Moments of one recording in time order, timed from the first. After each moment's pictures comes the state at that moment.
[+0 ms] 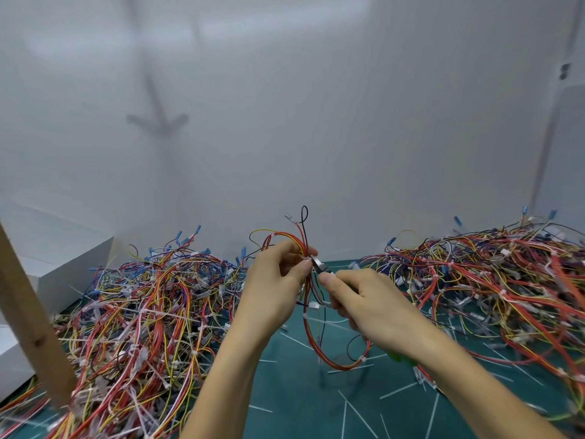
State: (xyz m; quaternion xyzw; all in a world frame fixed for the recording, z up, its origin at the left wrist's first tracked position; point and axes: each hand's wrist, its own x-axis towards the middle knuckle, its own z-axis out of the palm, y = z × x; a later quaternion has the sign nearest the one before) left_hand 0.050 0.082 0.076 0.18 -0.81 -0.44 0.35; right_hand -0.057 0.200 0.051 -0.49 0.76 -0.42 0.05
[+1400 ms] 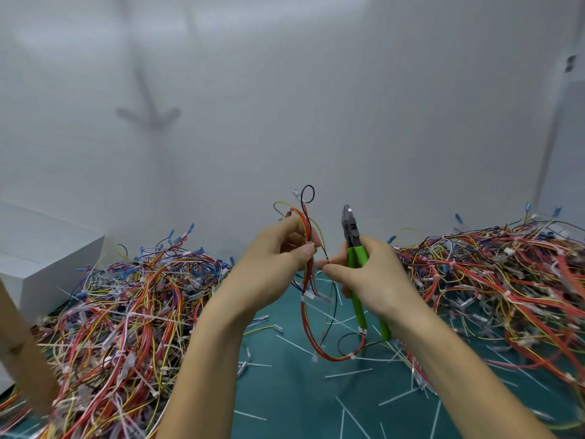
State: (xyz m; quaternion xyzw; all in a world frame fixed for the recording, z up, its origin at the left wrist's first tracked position) left_hand 0.040 0.063 0.099 0.10 -0.84 -0.45 0.27; right_hand -0.070 0.185 0.067 -0.35 0.72 -0.60 0.07
